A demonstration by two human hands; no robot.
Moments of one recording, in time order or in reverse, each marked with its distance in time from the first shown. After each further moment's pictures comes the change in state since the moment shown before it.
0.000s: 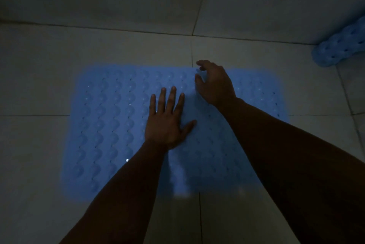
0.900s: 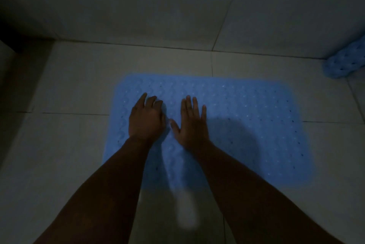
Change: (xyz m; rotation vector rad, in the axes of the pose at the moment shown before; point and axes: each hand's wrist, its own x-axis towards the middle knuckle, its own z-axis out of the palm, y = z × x) left_hand -0.046 -0.097 -0.081 -0.043 0.066 -0.220; right_hand -0.105 -0.091 0.104 -0.356 -0.244 -0.044
